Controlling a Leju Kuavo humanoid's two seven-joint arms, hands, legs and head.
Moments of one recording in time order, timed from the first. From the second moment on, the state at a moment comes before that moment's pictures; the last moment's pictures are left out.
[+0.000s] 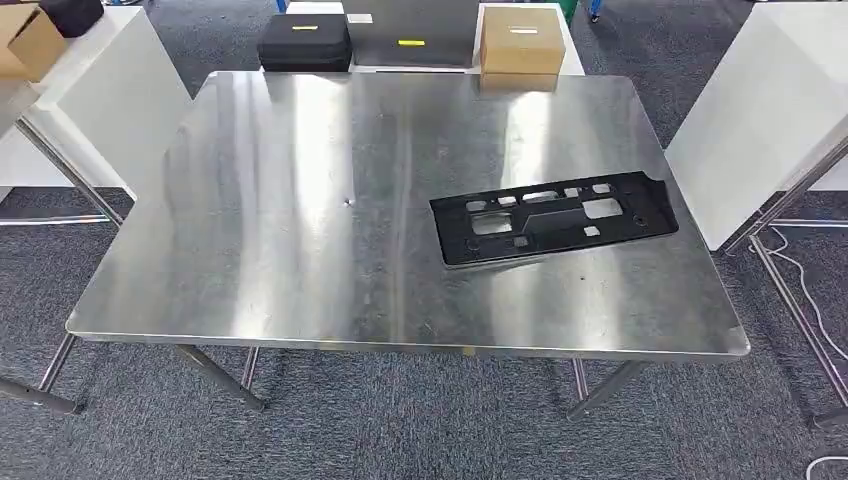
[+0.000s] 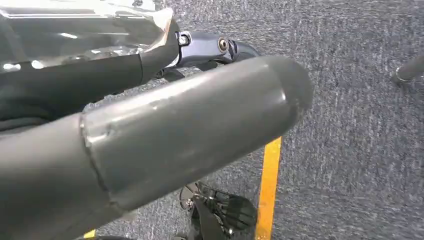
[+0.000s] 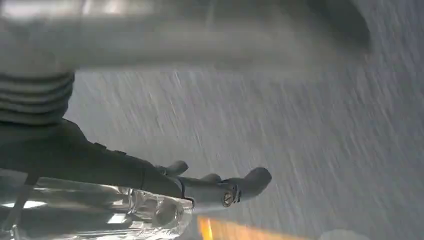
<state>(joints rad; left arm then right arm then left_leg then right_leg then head) -0.10 -0.19 1.15 -0.20 -0.94 0.23 -0.40 -0.07 0.13 -1.32 -0.40 1.39 -0.43 -0.22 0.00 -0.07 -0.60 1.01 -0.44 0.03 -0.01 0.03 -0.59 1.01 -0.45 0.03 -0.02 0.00</state>
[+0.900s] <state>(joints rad) -0.10 -0.16 1.06 -0.20 -1.05 0.12 -0.35 -0.11 0.16 -1.33 -0.22 1.43 -0.33 -0.07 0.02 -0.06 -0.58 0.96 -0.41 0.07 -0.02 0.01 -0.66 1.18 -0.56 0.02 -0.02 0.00</state>
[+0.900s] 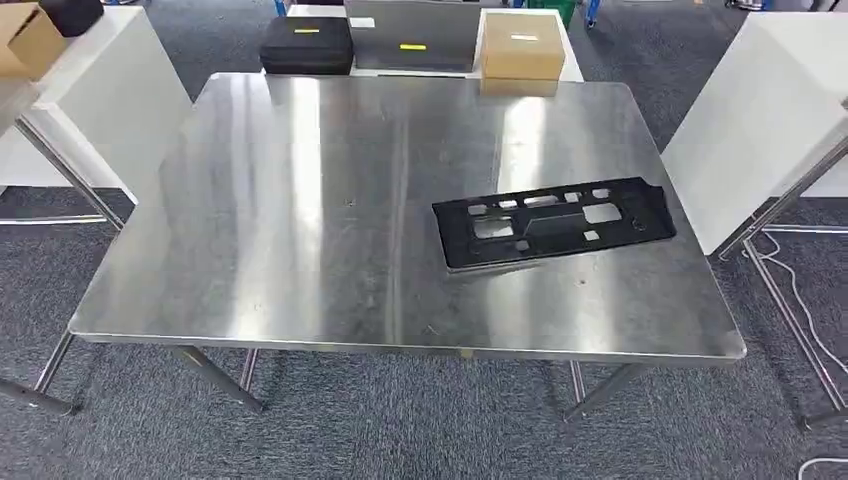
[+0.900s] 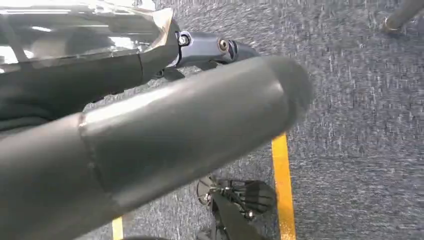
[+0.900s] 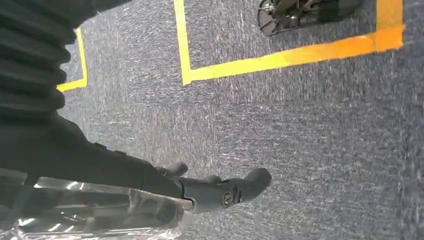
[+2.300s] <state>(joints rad) -0.09 -0.16 1.05 -0.20 -1.05 0.15 -0.36 -0.10 0.14 -1.31 -0.21 1.45 -0.32 -0.04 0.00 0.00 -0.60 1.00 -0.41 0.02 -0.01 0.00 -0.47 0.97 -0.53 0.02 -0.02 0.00</state>
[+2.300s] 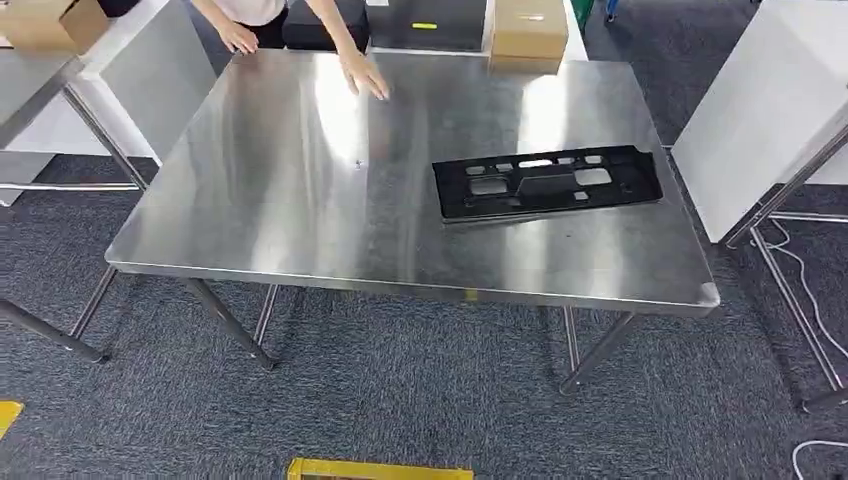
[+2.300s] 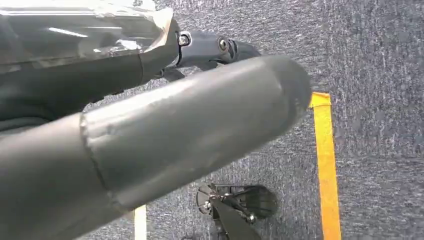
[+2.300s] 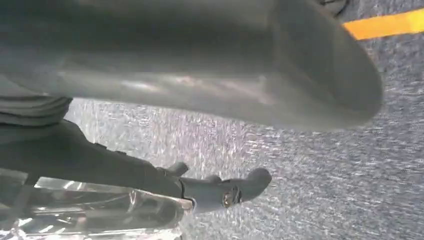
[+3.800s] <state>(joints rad) -0.09 -0.16 1.05 -0.20 -1.05 0.17 -0.37 -0.10 0.13 -1.29 -0.21 1.46 -0.33 -0.03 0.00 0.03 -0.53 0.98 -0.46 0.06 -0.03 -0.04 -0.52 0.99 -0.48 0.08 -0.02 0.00</state>
